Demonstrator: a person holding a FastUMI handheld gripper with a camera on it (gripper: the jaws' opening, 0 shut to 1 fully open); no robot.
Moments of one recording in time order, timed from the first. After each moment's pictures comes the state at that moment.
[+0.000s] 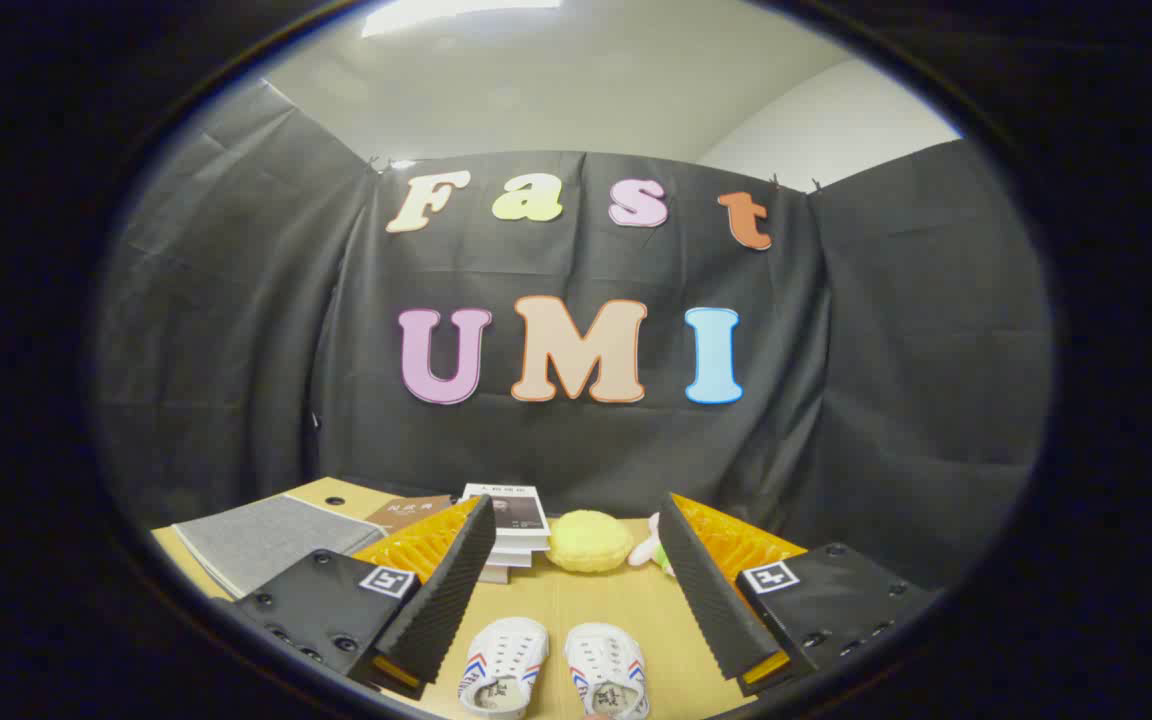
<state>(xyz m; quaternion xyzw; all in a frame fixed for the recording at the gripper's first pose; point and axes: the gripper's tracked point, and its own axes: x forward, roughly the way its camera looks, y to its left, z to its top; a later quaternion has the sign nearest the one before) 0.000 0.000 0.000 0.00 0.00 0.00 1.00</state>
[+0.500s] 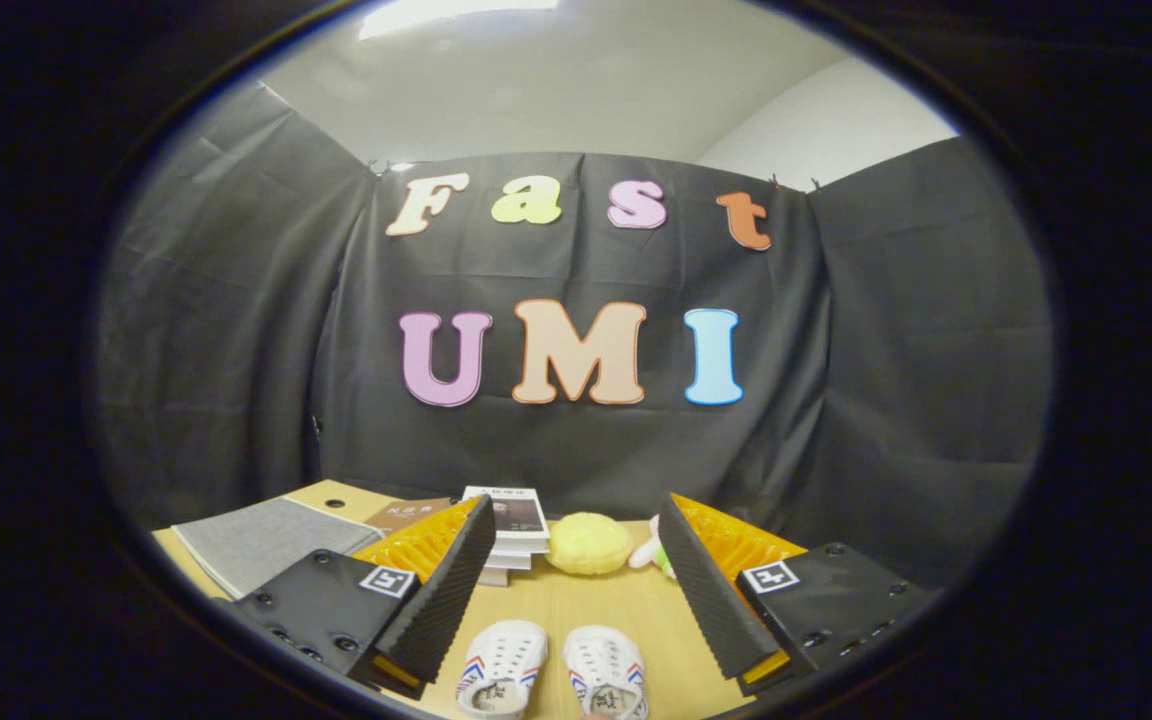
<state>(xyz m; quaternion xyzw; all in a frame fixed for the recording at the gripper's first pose) 0.003 -0.003 0.006 0.00 -0.01 0.00 1.00</state>
